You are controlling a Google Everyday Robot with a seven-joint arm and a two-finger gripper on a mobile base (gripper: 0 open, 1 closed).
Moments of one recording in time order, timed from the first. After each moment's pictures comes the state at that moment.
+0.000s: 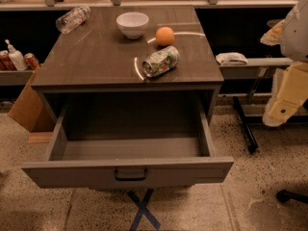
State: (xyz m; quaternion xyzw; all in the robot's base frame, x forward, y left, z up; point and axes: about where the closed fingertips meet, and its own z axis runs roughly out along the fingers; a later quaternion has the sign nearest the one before) arm 0.438 -0.217 0.977 -0.60 0.78 -0.03 0.16
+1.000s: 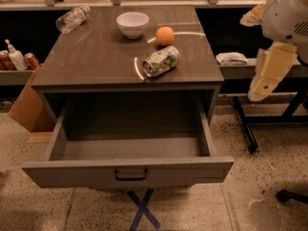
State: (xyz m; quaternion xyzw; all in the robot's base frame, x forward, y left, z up) arm 0.493 -0.201 0.984 -0.65 0.73 -0.04 0.21
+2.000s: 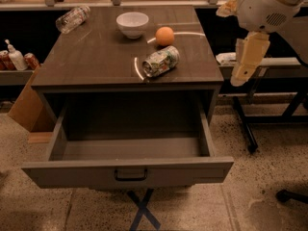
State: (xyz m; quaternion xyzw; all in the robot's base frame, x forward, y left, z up) arm 0.545 -0.171 0.980 -0.71 0.67 -0.04 0.22
